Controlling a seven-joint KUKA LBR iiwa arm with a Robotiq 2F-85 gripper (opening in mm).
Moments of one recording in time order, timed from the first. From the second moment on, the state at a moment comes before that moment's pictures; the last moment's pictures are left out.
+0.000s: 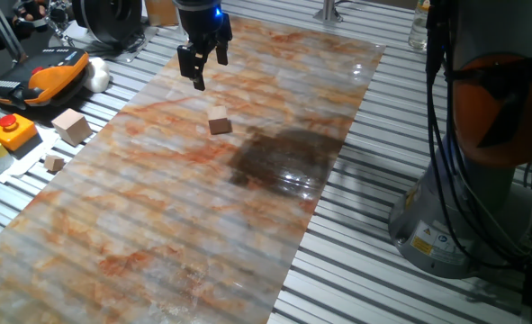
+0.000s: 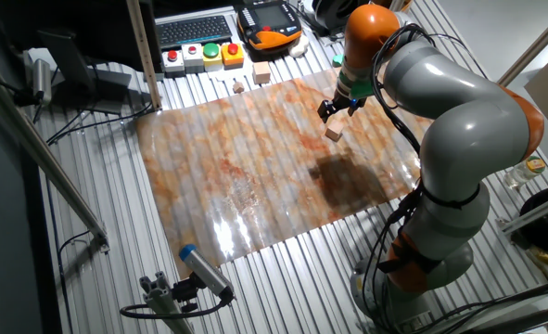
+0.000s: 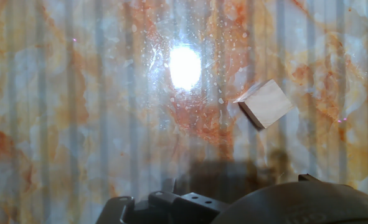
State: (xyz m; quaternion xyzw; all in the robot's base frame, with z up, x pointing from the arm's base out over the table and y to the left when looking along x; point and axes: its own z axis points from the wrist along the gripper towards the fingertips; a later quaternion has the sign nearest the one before) arm 0.515 0.001 0.236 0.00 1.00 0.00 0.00
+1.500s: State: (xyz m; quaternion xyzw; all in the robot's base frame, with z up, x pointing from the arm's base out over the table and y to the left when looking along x) arm 0.515 0.001 0.236 0.12 0.99 -0.02 0.02
